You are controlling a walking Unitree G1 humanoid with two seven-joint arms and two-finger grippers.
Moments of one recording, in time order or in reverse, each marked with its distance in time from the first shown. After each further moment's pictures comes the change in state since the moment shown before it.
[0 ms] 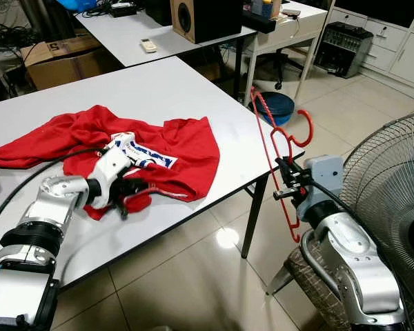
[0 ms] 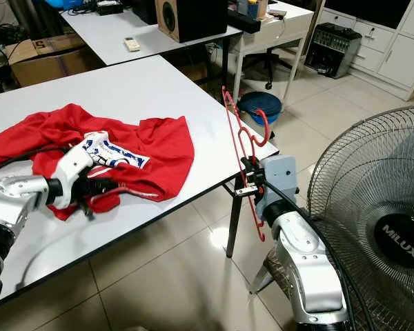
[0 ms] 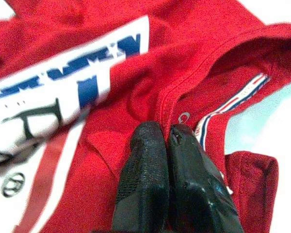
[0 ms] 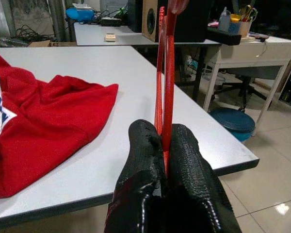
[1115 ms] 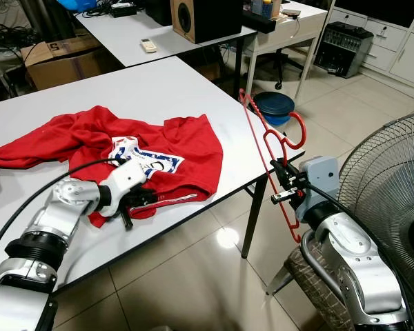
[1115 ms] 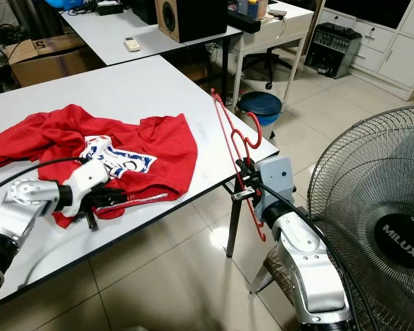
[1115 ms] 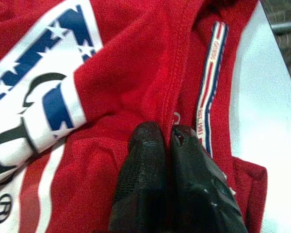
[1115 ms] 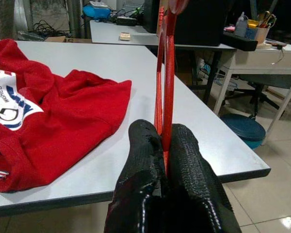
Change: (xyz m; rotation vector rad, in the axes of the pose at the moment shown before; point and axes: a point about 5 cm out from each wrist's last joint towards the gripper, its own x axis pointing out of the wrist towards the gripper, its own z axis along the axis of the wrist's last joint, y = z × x) left arm 0.007 -0.023 0.002 0.156 0.068 -0.119; right arm -0.001 0.001 0.001 -0.044 -0.007 0.064
